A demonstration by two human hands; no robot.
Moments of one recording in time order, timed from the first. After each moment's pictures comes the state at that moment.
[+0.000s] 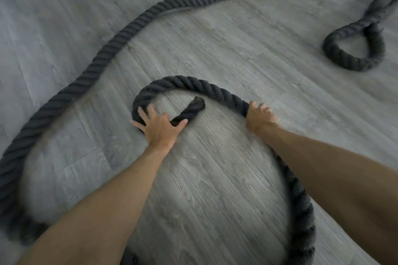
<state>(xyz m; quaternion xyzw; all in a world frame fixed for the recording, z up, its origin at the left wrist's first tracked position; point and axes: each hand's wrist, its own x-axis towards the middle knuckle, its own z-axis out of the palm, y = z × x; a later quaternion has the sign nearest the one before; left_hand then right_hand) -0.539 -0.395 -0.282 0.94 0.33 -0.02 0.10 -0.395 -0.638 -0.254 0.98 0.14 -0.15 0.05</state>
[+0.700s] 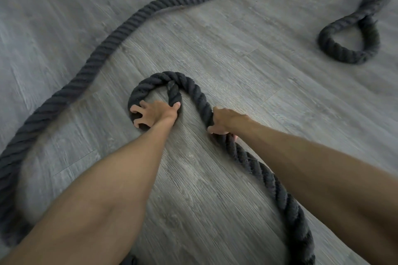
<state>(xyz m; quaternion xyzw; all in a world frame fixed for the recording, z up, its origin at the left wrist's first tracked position) -0.480 -0.404 -0.246 0.83 0.53 -0.13 0.15 -0.430 -0.579 -0.220 0.91 0.25 -0.32 0.01</state>
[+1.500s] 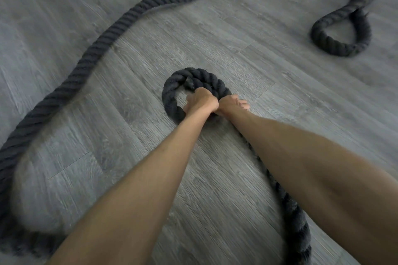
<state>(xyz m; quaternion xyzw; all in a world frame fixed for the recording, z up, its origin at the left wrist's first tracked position) -0.440 -0.505 -0.194 0.84 0.38 -0.15 0.35 -0.394 -0.573 -0.247 0.94 -0.13 -0.28 -0.15</state>
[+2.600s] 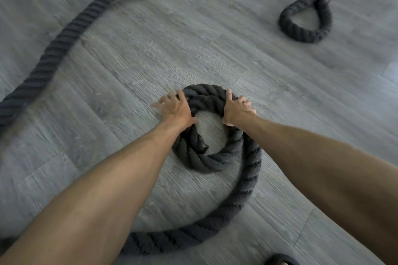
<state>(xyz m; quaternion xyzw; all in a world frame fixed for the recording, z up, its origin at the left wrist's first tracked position) -0.471 -0.515 -0.252 0.97 0.16 -0.20 0.00 -0.431 -0.673 -0.239 0.96 0.02 -0.26 0.04</state>
